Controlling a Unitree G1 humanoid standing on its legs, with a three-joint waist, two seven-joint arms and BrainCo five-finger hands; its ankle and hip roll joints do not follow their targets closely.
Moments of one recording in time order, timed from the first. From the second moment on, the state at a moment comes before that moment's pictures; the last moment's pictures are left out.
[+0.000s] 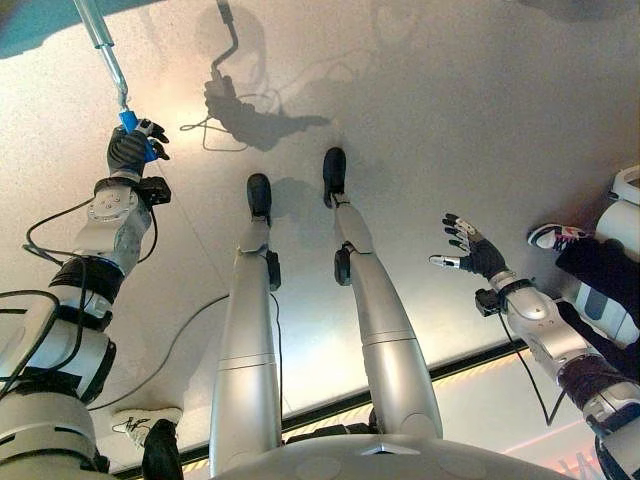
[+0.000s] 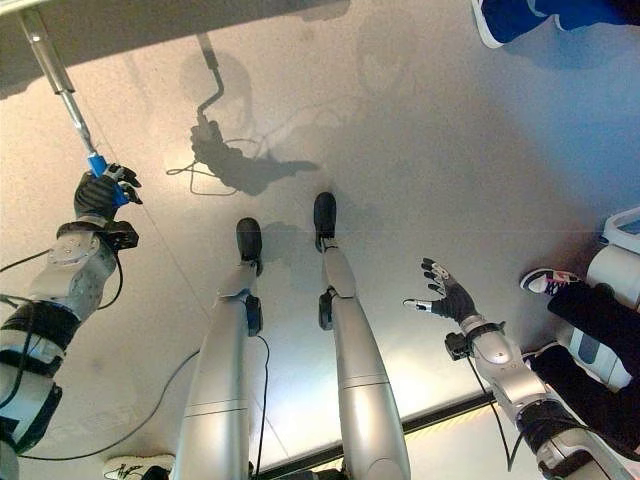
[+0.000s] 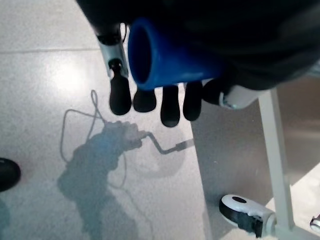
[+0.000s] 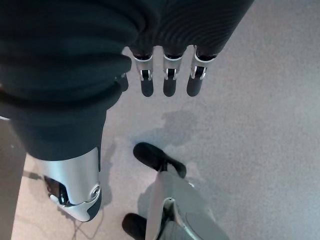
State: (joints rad) left arm -0.78 0.80 -0.46 0.83 -0.89 -0.18 0.17; right arm -0.23 -0.72 0.45 0.52 0.47 -0.30 0.00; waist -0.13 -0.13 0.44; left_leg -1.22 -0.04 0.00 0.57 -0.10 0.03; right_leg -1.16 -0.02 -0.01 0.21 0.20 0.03
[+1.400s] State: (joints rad) left arm -0.84 0.62 -0.57 0.96 -0.76 -0.14 0.16; right arm -0.31 -0.60 0.53 0.65 0.48 -0.28 -0.01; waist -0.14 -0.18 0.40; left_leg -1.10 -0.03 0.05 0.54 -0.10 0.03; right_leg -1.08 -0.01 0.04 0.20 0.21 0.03
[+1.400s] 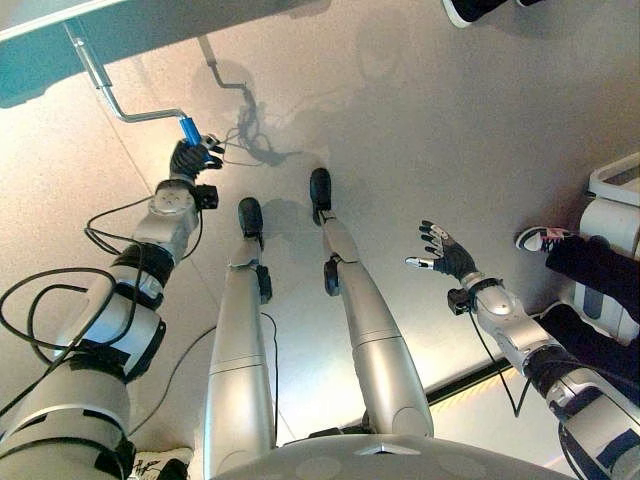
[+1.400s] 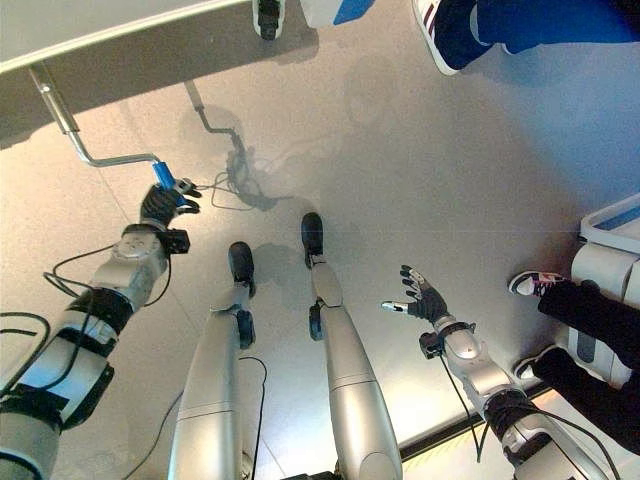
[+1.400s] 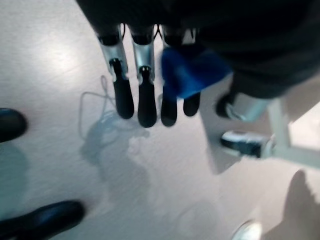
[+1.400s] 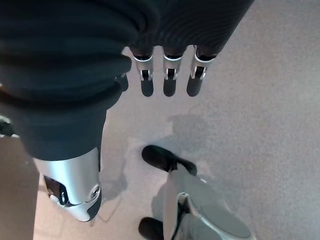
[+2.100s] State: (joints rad) left arm -0.80 0.55 -0.56 1.03 -0.73 -0.14 0.14; right arm -0.32 -0.57 0.52 0.69 0.48 -0.27 -0.01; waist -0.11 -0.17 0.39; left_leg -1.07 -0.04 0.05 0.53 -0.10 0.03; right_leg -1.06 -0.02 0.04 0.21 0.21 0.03
